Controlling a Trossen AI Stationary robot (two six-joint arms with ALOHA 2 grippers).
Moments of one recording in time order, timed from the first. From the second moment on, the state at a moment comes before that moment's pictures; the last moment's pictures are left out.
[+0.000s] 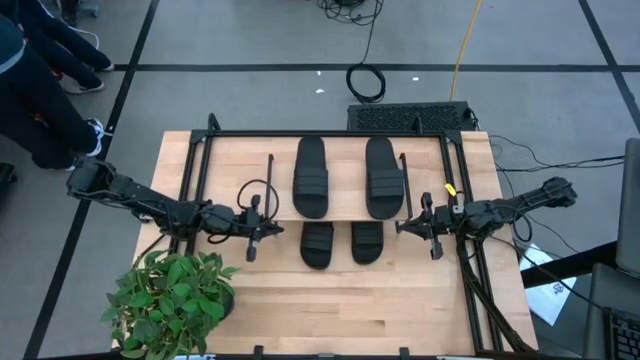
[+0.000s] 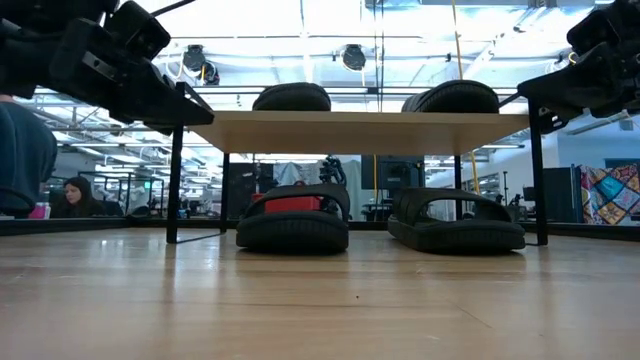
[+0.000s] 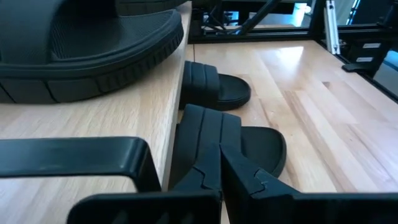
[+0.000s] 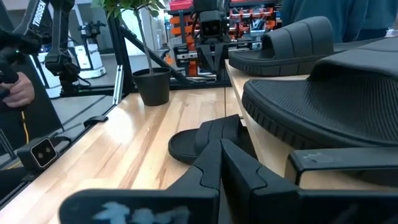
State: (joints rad) left arm -0.21 1.08 0.25 0.55 -0.18 -0.04; right arm 0.33 0.13 0.02 0.05 0.26 0.11
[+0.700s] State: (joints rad) left arm -0.52 1.33 0.25 0.79 -0.32 -0.17; right arm 0.51 0.19 0.02 0.07 0.06 0.16
